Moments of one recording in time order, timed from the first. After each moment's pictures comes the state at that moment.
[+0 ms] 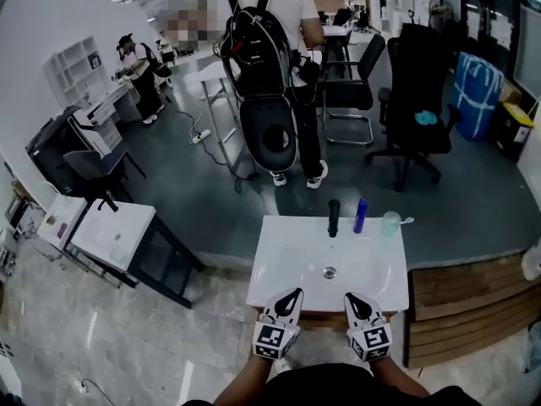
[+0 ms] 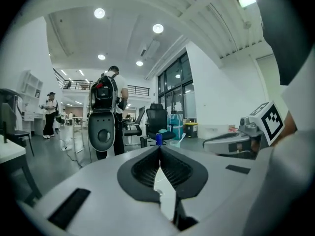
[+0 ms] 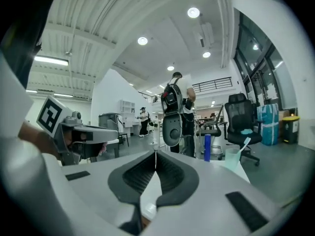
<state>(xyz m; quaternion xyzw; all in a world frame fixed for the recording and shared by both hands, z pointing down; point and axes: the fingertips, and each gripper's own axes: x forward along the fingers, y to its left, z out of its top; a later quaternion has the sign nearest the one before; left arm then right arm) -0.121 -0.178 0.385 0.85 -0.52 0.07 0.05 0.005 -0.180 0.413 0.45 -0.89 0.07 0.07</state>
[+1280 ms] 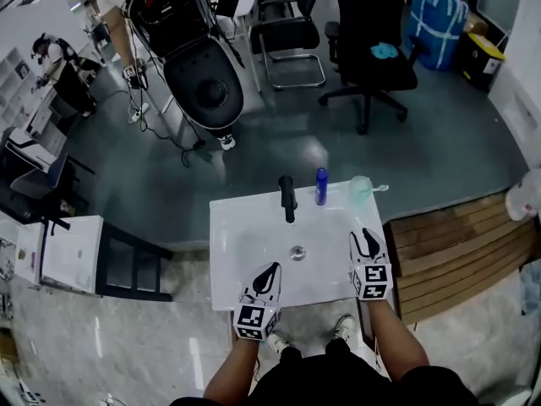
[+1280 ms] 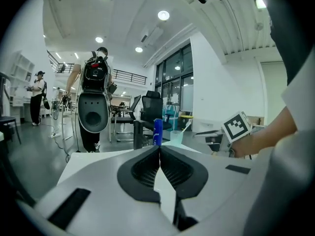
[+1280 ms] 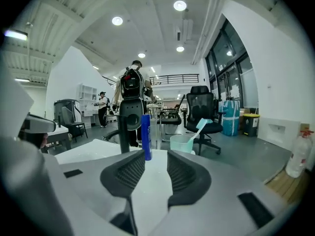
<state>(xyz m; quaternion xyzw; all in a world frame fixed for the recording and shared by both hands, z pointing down) -0.084 -0.281 0.452 0.87 -0.48 0.11 0.11 0.146 -0.351 0.497 0.62 -0.77 0.11 0.12</state>
